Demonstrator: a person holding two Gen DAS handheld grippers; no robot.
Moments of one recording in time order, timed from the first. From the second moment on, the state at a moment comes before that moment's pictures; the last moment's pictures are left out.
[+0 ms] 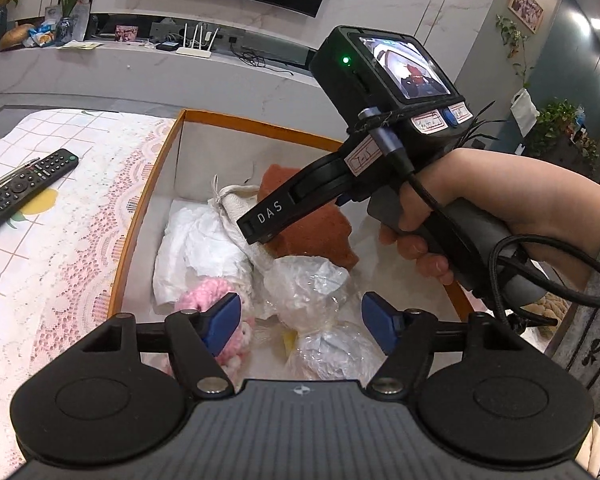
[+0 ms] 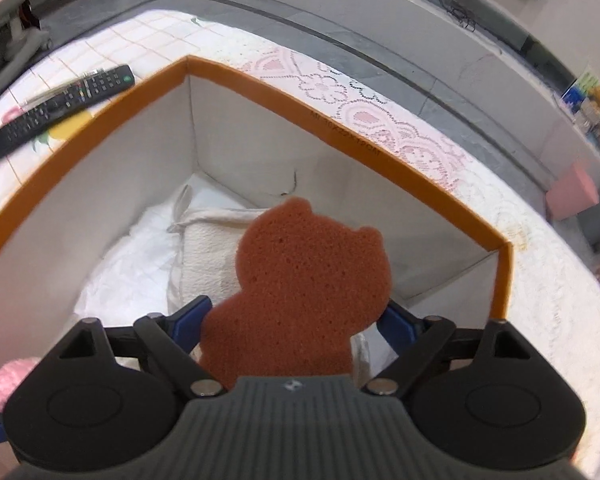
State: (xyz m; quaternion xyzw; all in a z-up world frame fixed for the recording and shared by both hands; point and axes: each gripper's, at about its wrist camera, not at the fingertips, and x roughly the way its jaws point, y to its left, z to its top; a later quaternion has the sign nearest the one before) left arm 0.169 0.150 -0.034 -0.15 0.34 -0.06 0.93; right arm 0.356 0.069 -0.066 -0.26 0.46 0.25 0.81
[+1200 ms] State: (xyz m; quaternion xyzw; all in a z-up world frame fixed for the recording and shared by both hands) left arm 0.164 0.124 -0.011 -0.10 0.30 -0.08 0.95; right arm 0.316 -0.009 0.027 -0.07 0.34 0.31 0.89
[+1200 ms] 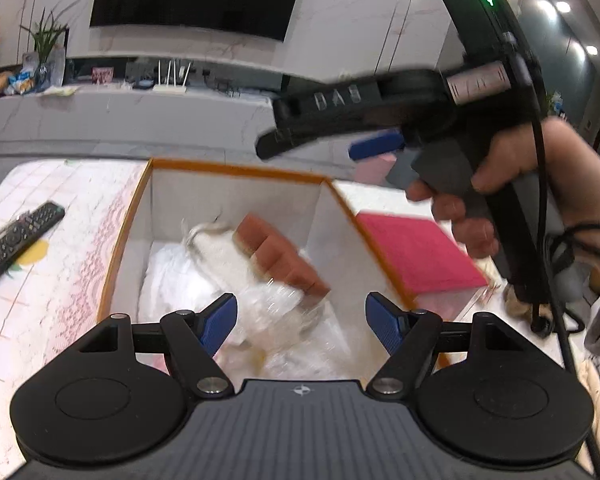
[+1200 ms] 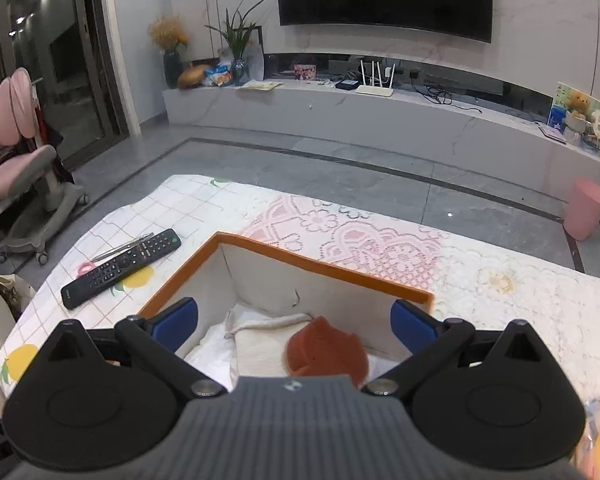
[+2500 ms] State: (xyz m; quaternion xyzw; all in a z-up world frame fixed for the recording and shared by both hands) left arm 0.144 -0.112 -0.080 -0.05 0.28 -0.10 0.95; right arm 0.216 -0.407 -0.068 0.12 0.36 0.05 0.93
